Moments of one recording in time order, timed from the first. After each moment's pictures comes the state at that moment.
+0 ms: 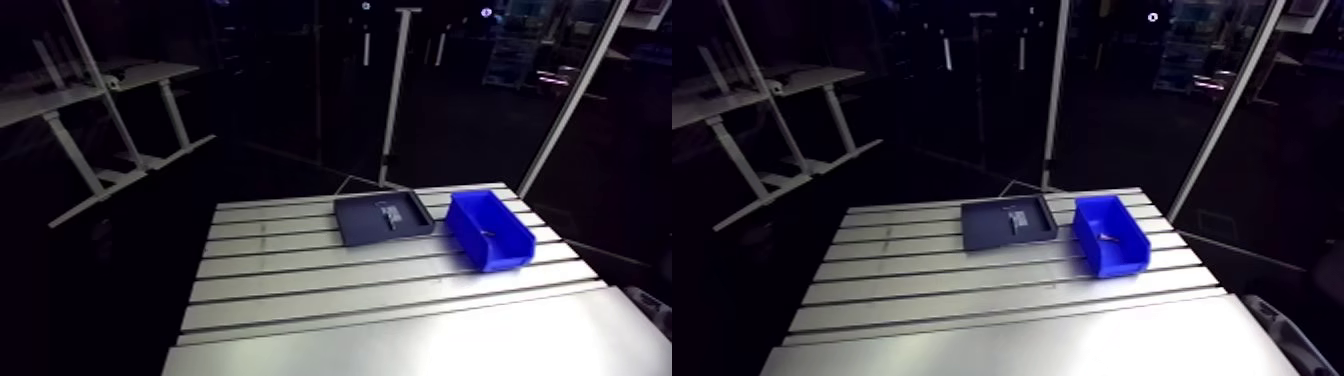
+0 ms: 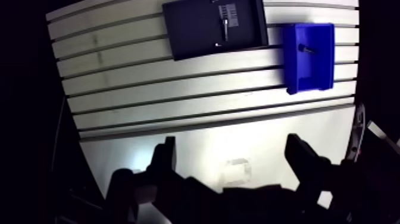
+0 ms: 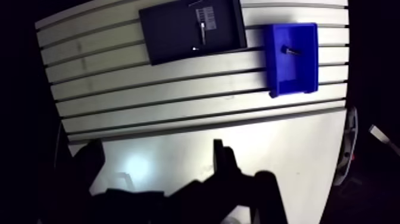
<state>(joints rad) -0.15 -1.39 1.30 -1.43 -1.59 -1.60</state>
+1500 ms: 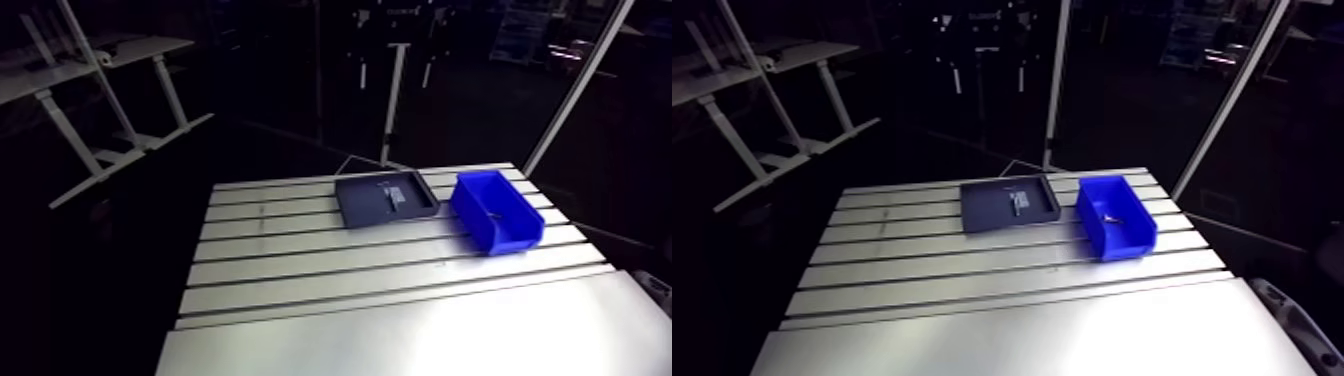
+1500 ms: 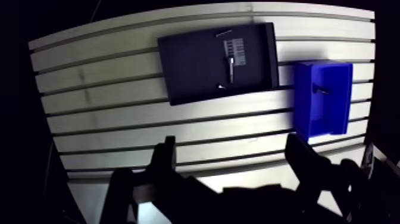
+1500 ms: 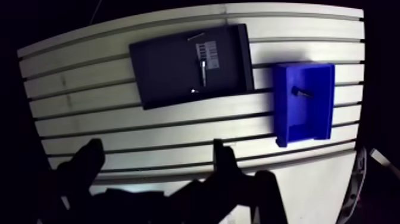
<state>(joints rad) -0.15 -1.31 1.44 -1.73 -1.59 -1.63</state>
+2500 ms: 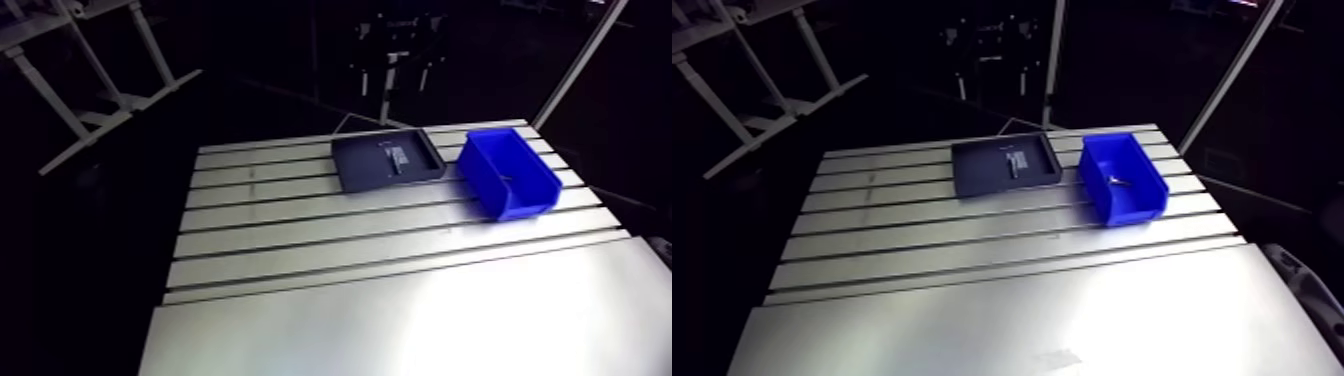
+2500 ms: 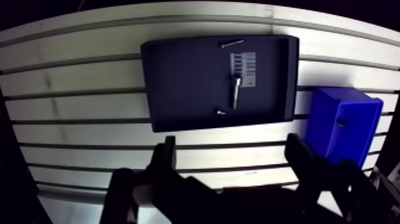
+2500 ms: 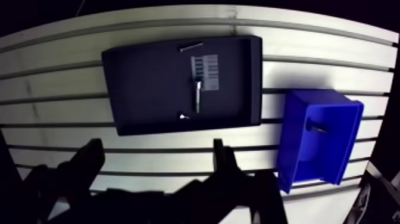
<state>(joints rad) -0.17 -1.16 1.50 -1.86 -1.60 -1.73</state>
